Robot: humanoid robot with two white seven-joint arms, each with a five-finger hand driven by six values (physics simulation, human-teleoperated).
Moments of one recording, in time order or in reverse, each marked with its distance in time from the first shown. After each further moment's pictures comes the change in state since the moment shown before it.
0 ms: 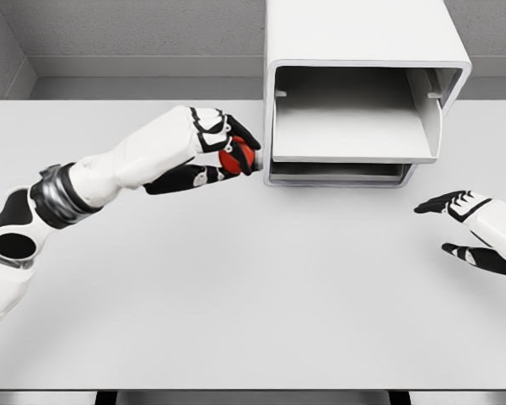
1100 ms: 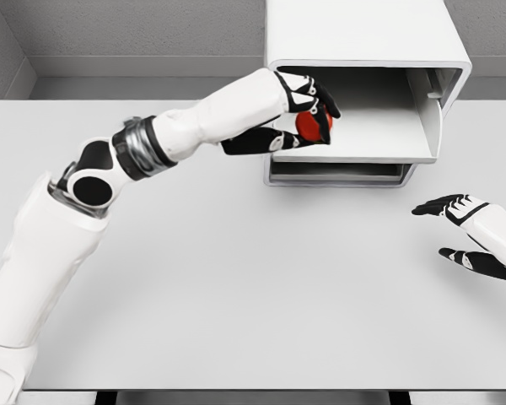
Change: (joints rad) left arm -0.227 -0.241 -0.098 0.187 -0.030 0.081 -0.130; right arm 0.005 0.019 -0.001 0.003 0.006 0.000 0.000
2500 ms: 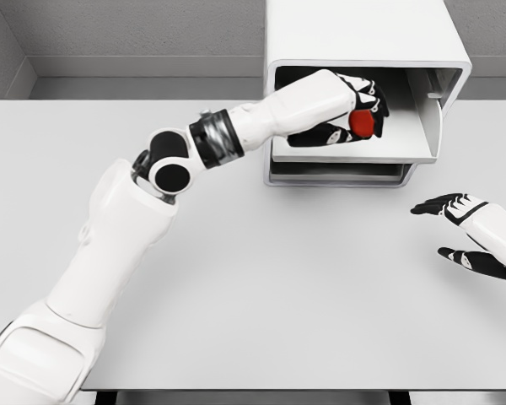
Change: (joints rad) left arm -0.071 -0.241 -0.002 0.230 -0.289 0.000 0.001; right arm -0.002 0.002 0.000 -0.007 0.000 0.000 0.001
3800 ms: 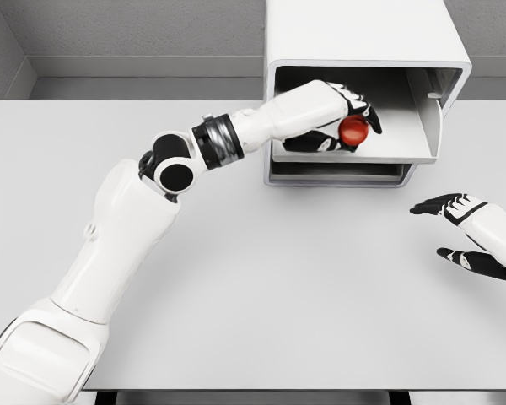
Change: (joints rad) left arm -0.008 -0.010 0.007 0.107 -0.045 -0.036 0.005; right arm 0.000 0.008 0.000 0.001 0.001 0.000 0.000
